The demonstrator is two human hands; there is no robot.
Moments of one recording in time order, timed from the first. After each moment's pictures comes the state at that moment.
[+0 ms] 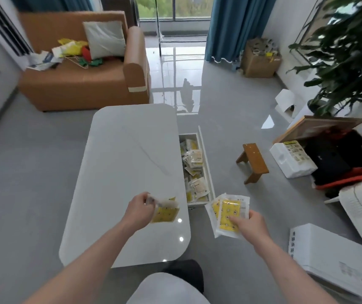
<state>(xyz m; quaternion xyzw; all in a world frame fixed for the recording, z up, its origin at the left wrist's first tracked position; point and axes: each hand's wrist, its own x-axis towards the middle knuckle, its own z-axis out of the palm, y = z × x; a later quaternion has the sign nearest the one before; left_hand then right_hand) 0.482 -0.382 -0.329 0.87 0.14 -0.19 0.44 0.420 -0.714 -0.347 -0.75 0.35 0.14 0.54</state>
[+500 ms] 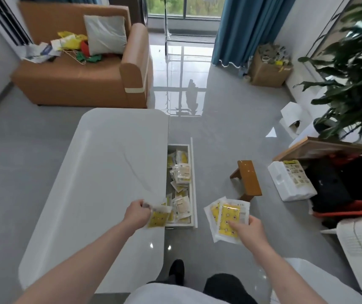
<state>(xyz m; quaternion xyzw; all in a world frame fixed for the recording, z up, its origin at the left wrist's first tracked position) 0.613 -0.506 -0.389 0.84 0.27 -0.23 0.42 0.561 -0.853 -0.372 -0.75 0.33 0.18 0.54</state>
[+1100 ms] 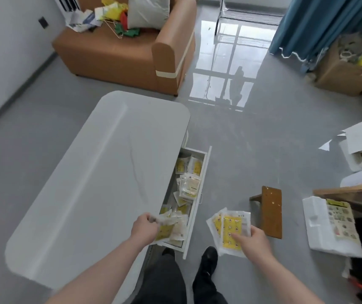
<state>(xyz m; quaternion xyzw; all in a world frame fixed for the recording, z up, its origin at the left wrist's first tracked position) 0.742 -0.622 -0.469 0.77 0.43 -0.22 0.41 0.799 -0.945 -0.445 -0.79 0.23 0.31 0.47</state>
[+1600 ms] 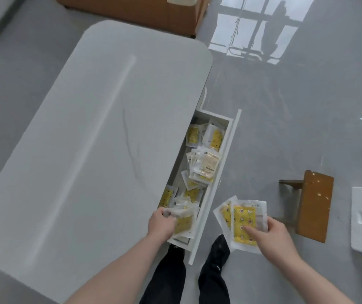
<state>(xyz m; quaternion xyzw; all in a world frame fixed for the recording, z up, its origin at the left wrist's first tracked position) 0.787 -0.635 -0.714 0.69 0.52 -0.25 0.44 0.877 -0.915 -0.638 -0.80 0.18 0.37 0.43</state>
